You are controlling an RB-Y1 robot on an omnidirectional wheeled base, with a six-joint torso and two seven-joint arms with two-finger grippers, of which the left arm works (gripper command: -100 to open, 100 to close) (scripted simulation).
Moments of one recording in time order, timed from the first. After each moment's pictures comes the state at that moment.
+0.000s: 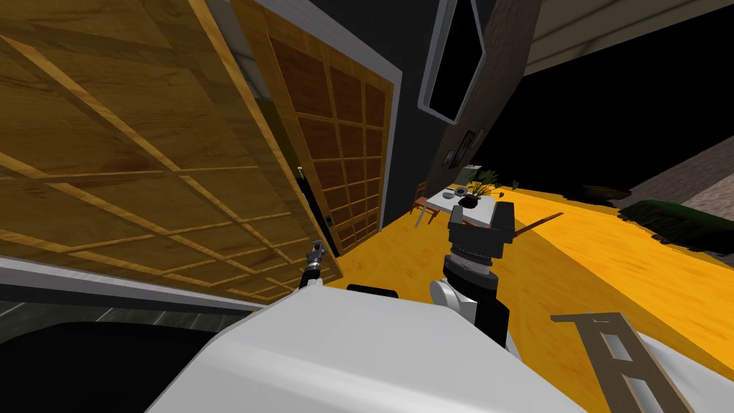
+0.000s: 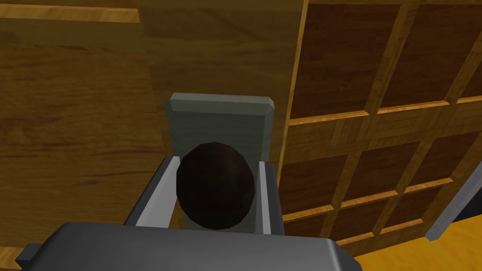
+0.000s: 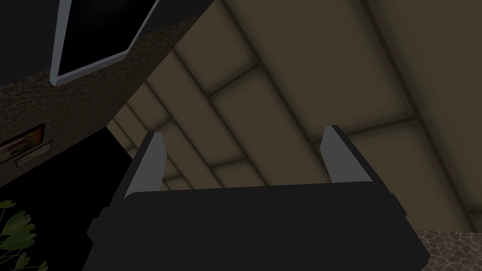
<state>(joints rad) 0.04 0.30 -0.11 -0.71 0.68 -0.88 1.42</state>
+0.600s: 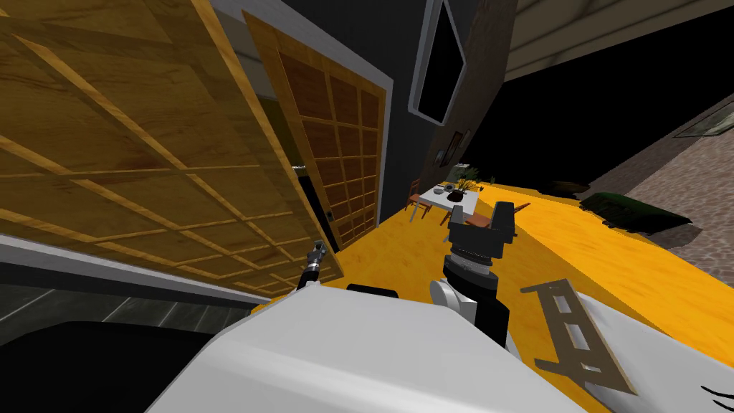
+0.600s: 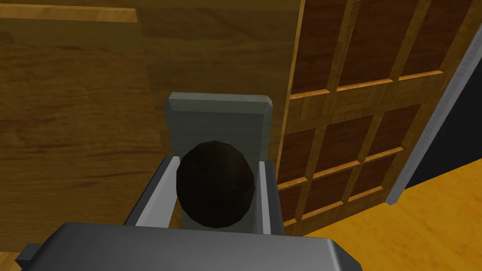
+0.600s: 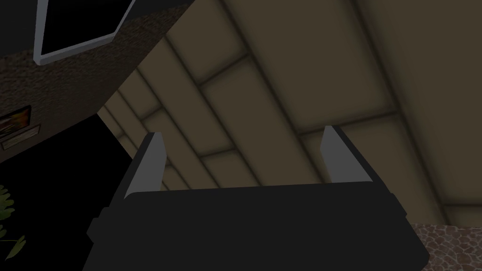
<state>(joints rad) 0.06 0.34 -0.17 -0.75 0.65 -0.88 1.48</state>
